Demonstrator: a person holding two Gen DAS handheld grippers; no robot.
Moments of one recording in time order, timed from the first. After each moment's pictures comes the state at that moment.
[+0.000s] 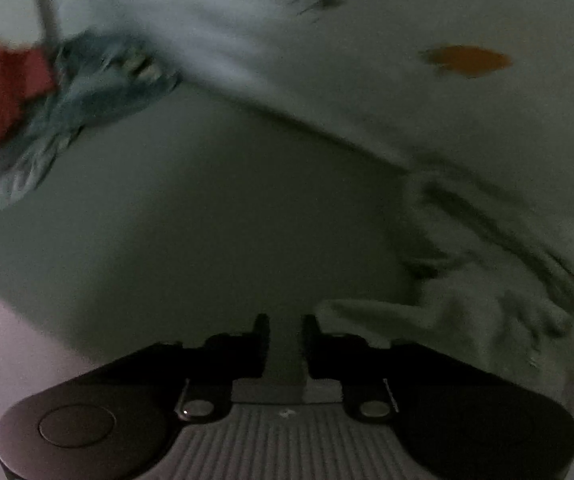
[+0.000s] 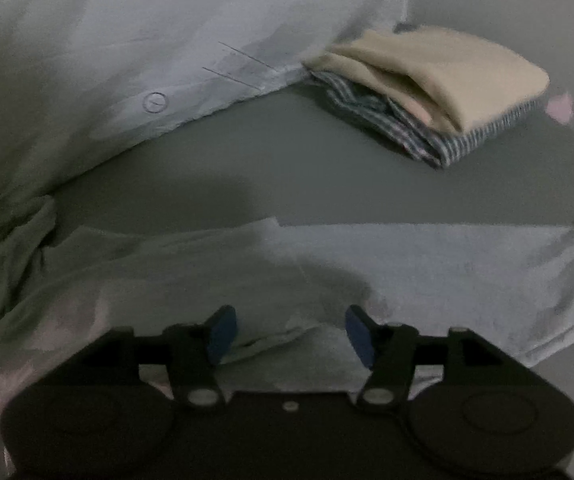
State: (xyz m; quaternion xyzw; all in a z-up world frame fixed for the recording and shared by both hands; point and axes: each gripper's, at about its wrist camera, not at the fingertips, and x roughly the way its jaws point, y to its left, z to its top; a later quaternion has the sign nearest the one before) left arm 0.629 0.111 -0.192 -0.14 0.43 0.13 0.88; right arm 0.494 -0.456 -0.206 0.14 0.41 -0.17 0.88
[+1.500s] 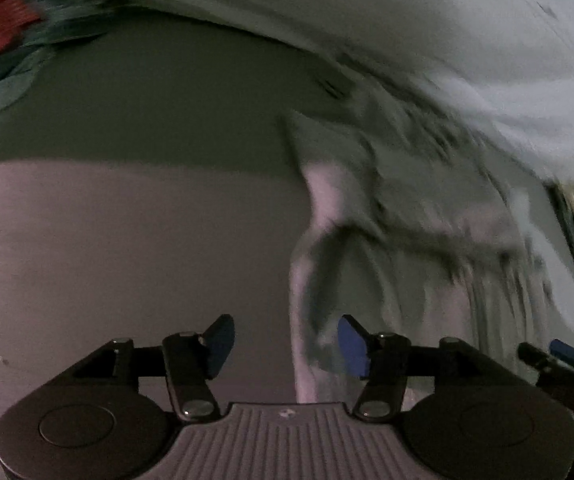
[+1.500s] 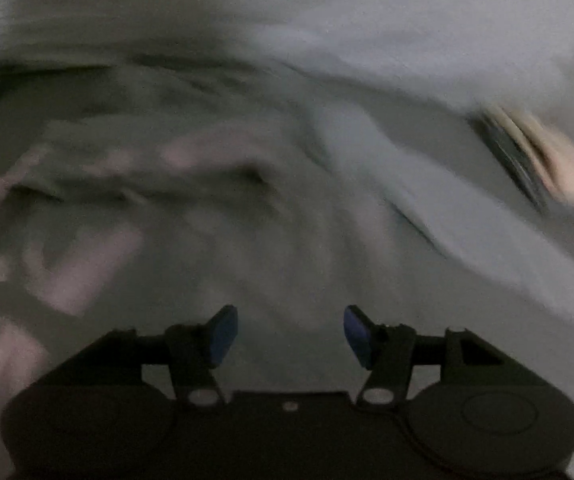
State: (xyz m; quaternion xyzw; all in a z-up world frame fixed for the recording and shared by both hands) left arm 0.438 0.121 -0.219 -0.12 0.50 -0.04 0.85; right arm 0.369 -0.257 -0.194 -0.06 0.46 -0.06 0.88
